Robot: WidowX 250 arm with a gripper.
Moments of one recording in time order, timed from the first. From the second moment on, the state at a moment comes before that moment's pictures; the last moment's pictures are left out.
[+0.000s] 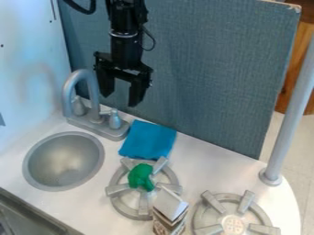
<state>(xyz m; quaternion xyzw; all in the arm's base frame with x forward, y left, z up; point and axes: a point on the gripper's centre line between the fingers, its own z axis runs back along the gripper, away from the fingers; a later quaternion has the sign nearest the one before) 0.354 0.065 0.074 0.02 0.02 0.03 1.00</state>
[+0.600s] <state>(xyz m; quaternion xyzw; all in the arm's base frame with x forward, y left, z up) 0.394 0.051 -0.016 0.01 0.05 0.06 1.00</state>
